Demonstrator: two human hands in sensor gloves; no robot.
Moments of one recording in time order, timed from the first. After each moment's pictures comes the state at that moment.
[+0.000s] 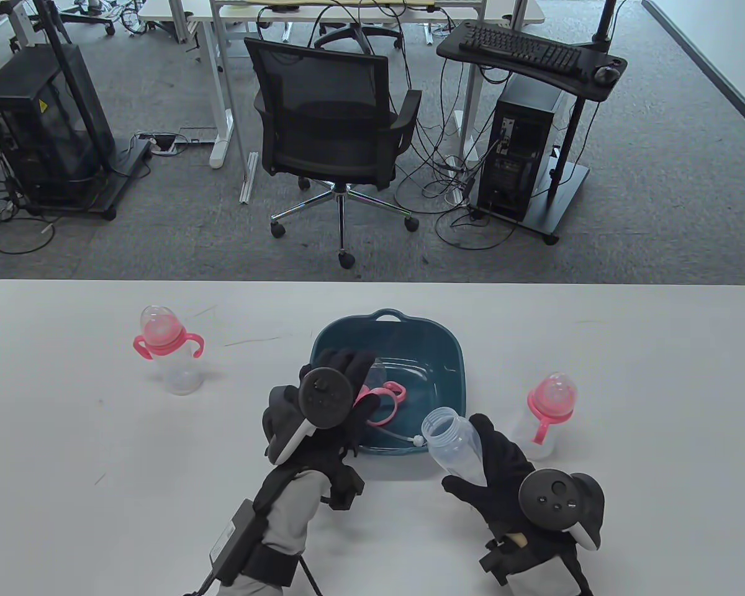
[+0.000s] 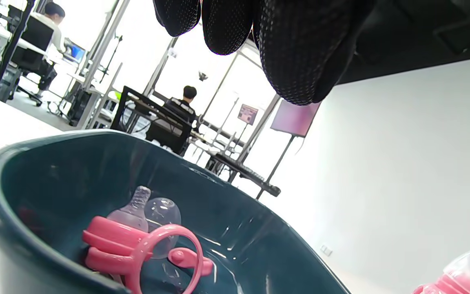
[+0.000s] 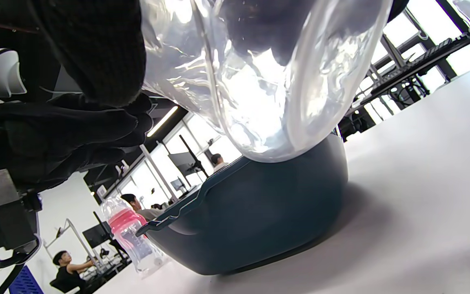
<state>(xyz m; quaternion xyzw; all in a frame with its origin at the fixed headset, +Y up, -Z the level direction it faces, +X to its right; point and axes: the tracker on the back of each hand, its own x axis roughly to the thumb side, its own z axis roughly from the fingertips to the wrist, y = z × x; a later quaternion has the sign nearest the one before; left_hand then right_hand) -0.108 -0.632 -0.376 0.05 -0.08 0.26 0.96 0.186 -0.701 -0.309 0.19 -0.11 0.91 0.35</state>
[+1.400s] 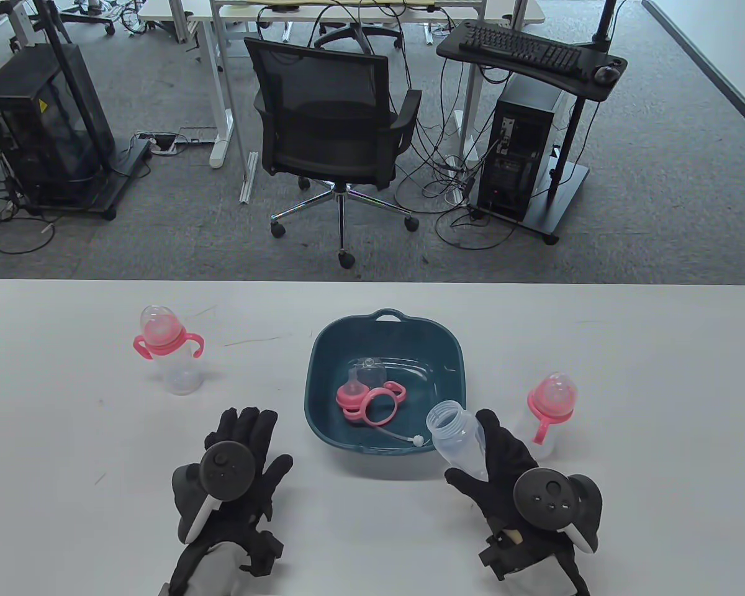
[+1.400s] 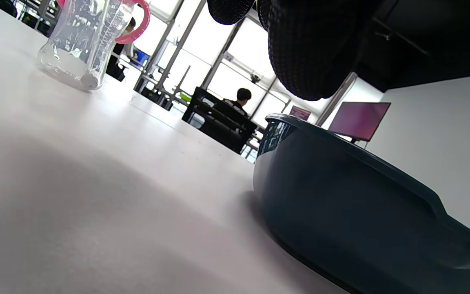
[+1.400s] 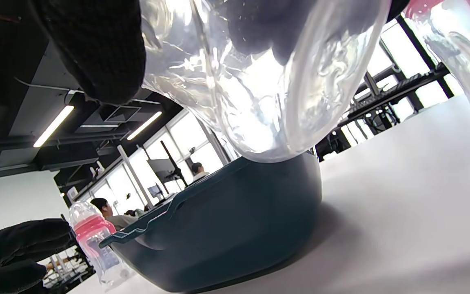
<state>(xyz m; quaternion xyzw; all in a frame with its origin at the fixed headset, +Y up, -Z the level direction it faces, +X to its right) -0.222 -0.725 -0.331 0.02 0.01 0.27 0.96 0.181 -0.691 -0.307 0.16 -0.14 0.93 0.31</state>
